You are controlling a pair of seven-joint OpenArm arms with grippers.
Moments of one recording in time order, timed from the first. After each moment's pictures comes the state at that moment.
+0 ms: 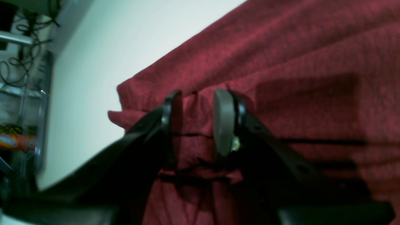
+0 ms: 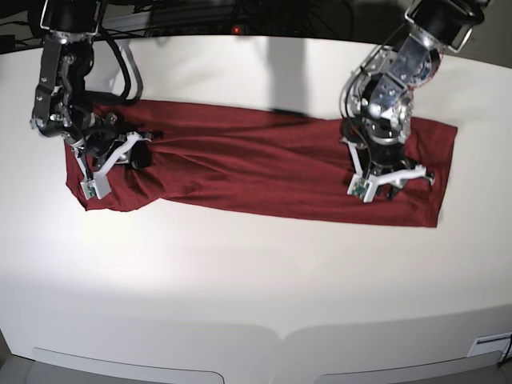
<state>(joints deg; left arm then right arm) -2.8 -15.8 30.7 70.0 14.2 15.0 27.4 -3.6 16.2 19.3 78.5 27.7 34.9 -52.9</state>
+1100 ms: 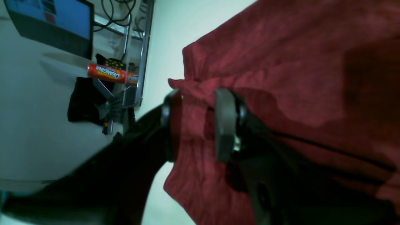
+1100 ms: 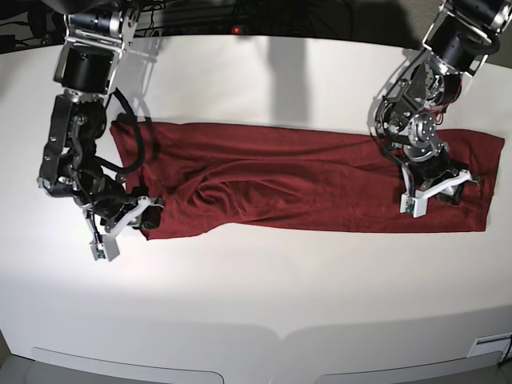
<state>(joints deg) -8.0 -19.3 30.8 63.8 27.5 34.4 43.1 12.6 11.0 19.2 75.8 24.4 36.0 -54.3</state>
